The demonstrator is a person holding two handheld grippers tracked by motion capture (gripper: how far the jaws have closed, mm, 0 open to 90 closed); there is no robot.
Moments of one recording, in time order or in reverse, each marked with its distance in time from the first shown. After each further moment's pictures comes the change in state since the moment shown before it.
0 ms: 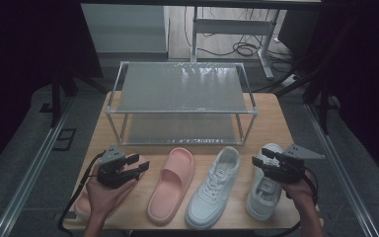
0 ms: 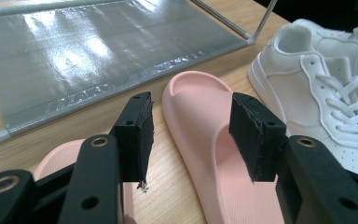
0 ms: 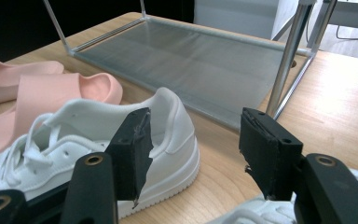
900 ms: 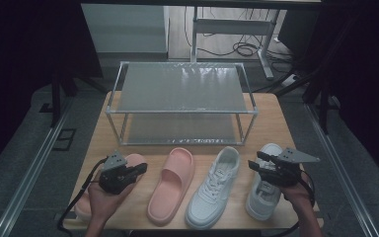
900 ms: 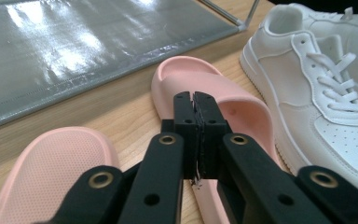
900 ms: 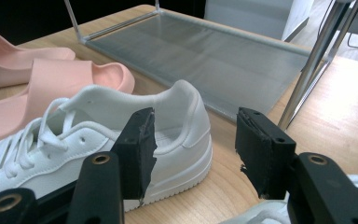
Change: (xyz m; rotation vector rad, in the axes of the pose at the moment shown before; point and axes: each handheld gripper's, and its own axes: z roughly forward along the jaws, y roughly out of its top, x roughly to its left) left arm -0.007 -0.013 0.003 0.011 -0.029 0.022; right arm 0.011 -0.003 0.004 0.014 0.039 -0.057
